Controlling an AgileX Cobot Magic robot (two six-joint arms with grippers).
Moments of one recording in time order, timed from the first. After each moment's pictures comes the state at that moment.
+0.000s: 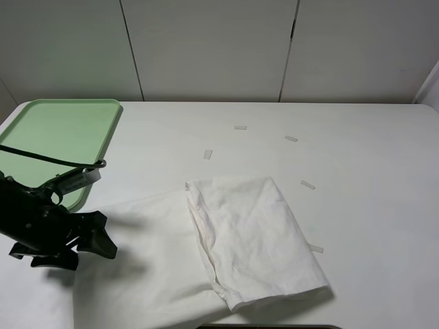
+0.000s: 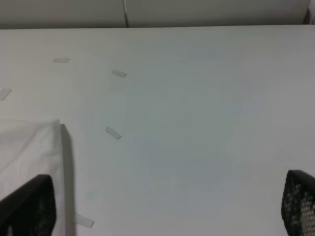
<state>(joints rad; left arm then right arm) -0.09 1.69 -0.40 -0.92 0.40 0.67 0.06 -0.01 -0.50 0.01 1.02 0.01</state>
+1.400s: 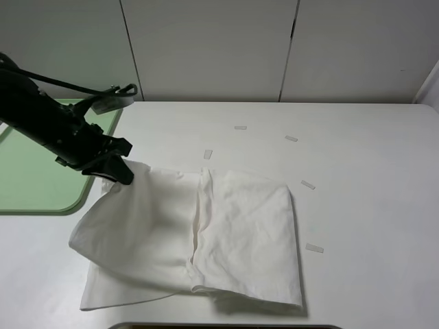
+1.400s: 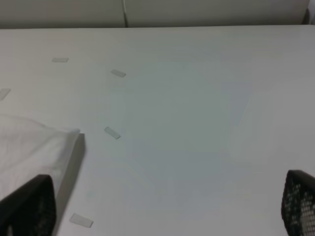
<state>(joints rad) -0.15 1.73 -0.83 -0.74 0.56 0.68 0.06 -0.01 -0.50 0.01 1.02 0.01</state>
